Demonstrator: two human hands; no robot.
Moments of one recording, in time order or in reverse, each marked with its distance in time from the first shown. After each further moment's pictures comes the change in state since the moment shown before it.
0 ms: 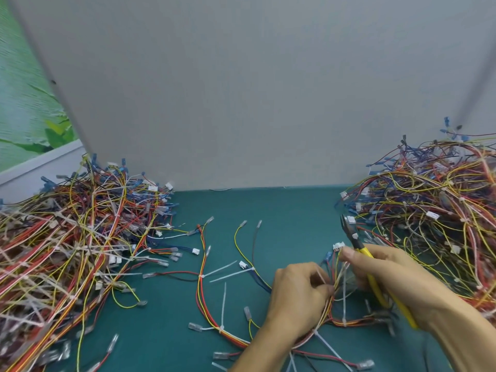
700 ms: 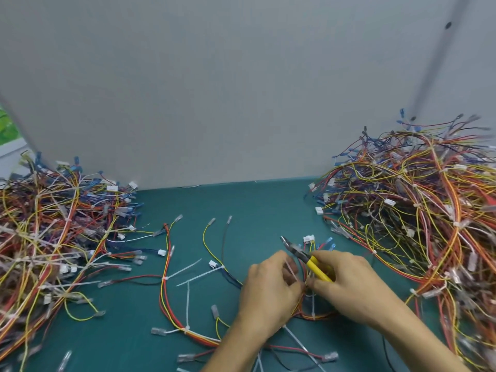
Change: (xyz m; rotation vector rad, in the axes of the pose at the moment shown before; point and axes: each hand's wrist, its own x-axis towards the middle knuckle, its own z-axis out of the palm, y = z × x) left_hand 0.001 -0.002 0.009 0.100 -0.007 -0.003; right_hand -0.012 0.015 0.010 -0.789 0.126 -0.268
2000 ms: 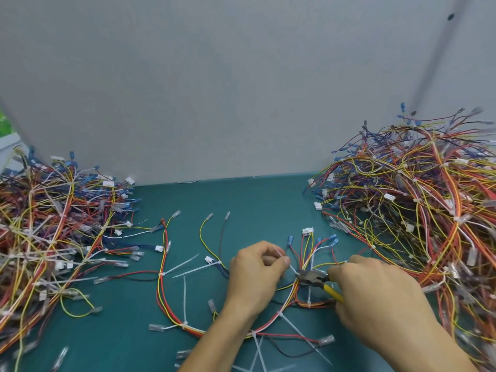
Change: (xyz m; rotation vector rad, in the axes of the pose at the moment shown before) left_hand 0.011 -0.008 -0.009 -0.423 0.057 -0.150; right_hand -0.033 -0.019 -0.012 -0.715 0.025 0.056
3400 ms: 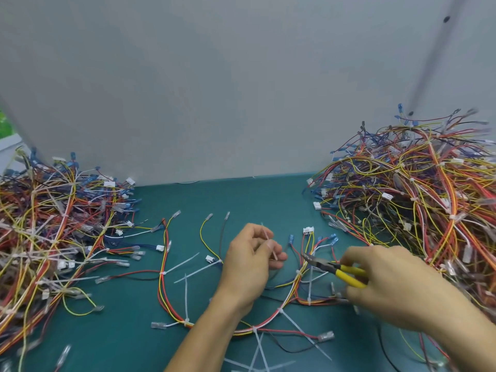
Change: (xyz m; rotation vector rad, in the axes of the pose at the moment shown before) left_hand -0.002 0.020 -0.012 -0.246 -0.036 0.035; right_hand 0.006 0.034 -0.015 0.324 -0.102 -0.008
